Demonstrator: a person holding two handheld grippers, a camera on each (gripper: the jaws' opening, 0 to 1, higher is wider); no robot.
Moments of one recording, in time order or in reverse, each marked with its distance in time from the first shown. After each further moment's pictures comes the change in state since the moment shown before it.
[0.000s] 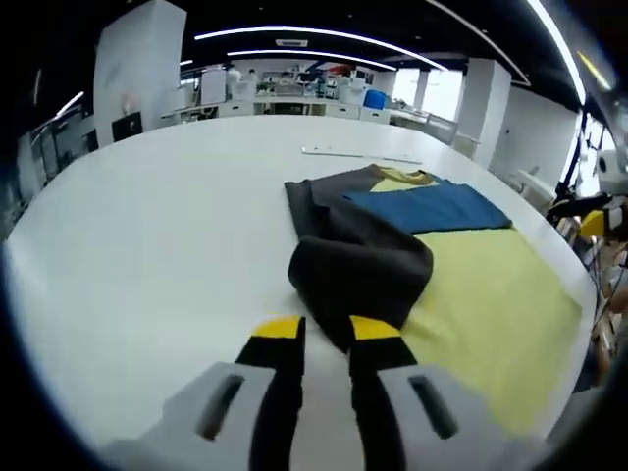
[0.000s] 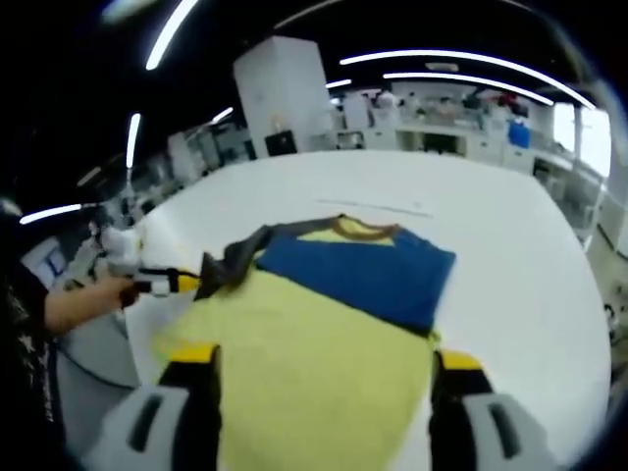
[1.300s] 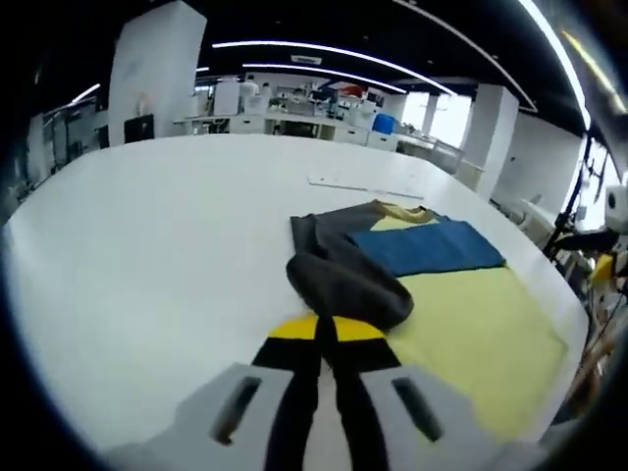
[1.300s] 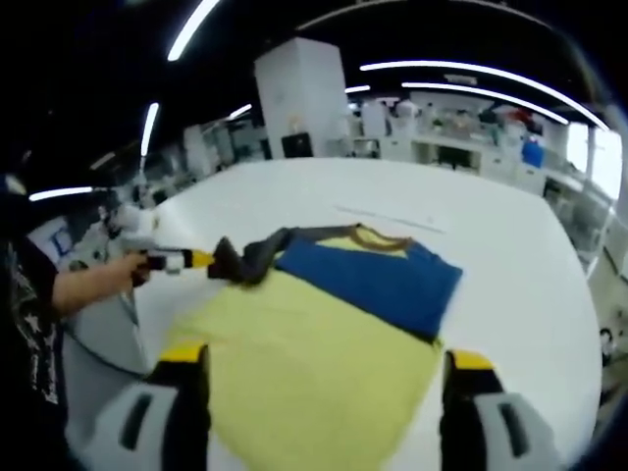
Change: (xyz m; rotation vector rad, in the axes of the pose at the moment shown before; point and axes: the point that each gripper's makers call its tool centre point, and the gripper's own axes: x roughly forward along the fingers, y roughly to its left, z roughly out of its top) left arm -0.021 0.005 0.045 -0.089 -0.130 -0.008; right arm -0.019 0.021 0.005 -0.083 -0.017 0.037
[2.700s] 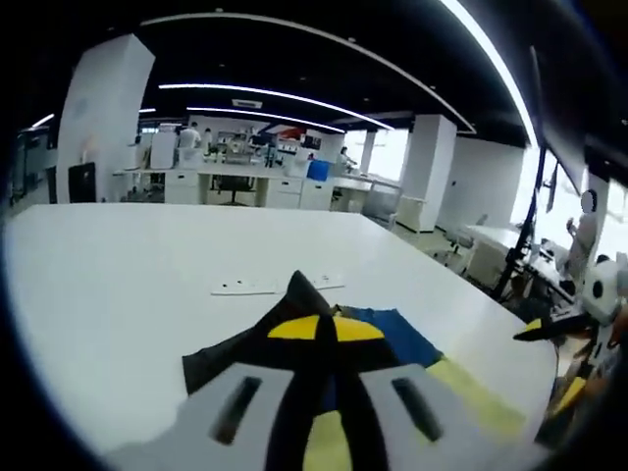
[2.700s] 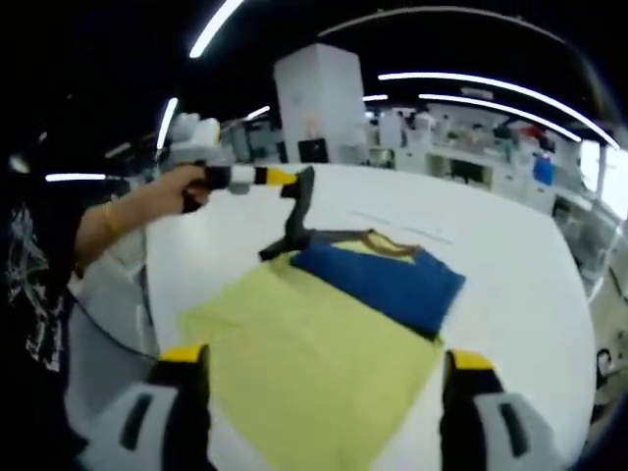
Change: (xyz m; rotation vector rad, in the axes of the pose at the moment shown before) left arm 0.053 -0.134 0.144 0.085 -0.189 -0.253; right arm -0.029 0.018 -0.011 -0.096 -0.017 0.040
